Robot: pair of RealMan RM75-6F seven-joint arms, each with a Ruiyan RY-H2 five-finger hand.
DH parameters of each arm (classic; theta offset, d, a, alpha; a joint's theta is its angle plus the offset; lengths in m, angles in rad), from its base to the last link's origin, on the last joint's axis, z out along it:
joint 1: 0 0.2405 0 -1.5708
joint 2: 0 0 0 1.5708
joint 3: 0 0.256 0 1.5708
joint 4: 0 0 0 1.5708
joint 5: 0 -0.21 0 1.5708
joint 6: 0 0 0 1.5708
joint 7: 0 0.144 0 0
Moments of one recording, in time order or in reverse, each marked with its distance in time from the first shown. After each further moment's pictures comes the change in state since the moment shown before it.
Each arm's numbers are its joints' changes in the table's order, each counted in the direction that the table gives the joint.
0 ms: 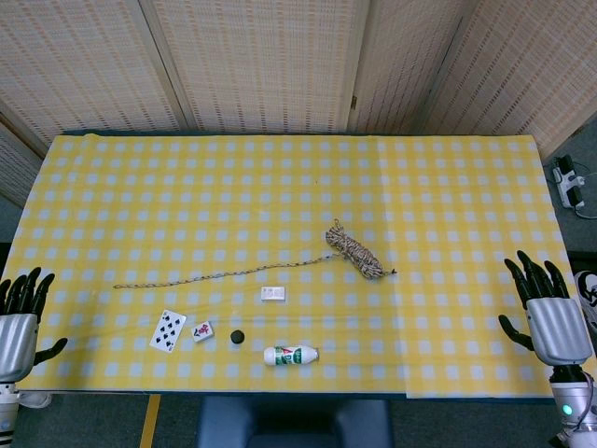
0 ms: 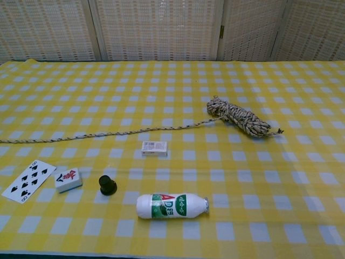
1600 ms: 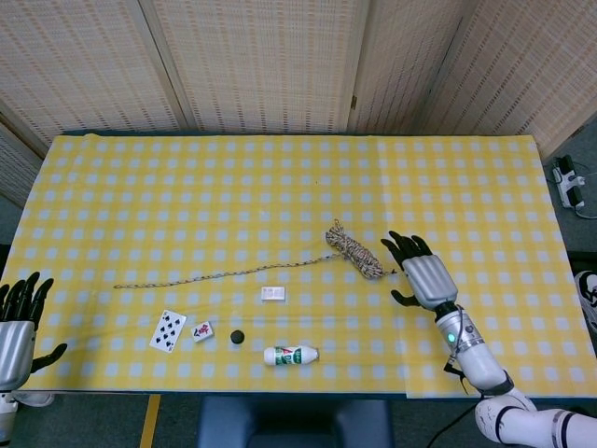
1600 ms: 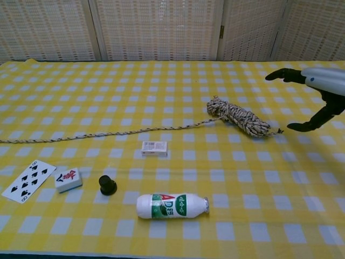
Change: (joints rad) left arm 0.027 0.013 0.024 0.011 -0.056 0.049 -0.035; right arm 0.418 -0.234 0.133 0.027 -0.339 -0.489 -0.203
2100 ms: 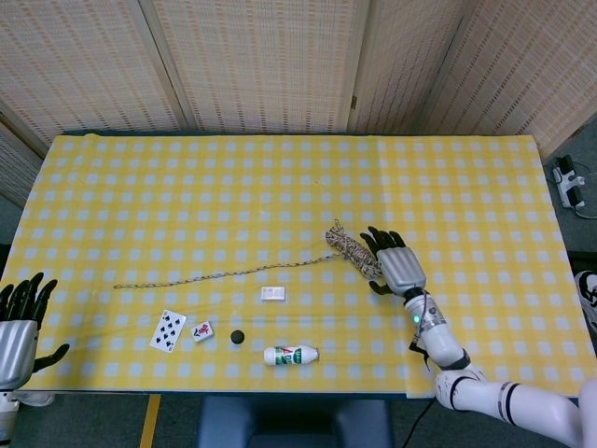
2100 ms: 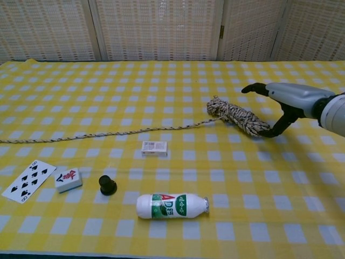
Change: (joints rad) left arm -0.008 0.004 0.001 -0.001 0.007 -0.027 -0.012; right arm 0.136 -0.208 0.027 -0.228 -0.174 -0.065 -0.083
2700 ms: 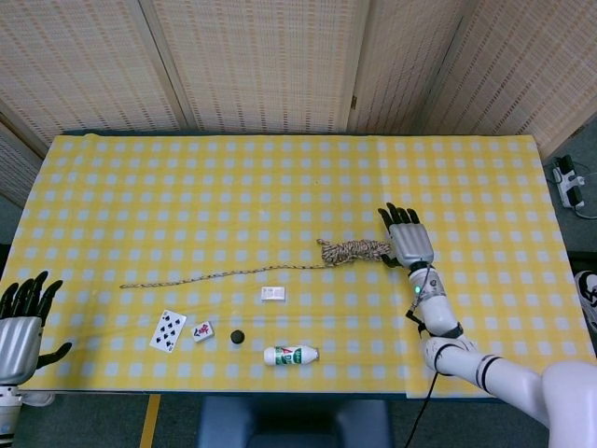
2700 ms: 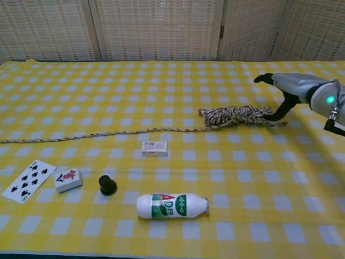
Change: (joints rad) left arm -0.019 -0.006 -0.007 -0.009 0.027 -0.039 0.005; right arm 0.104 -0.096 0.048 -0.326 -0.105 -0.076 0.010
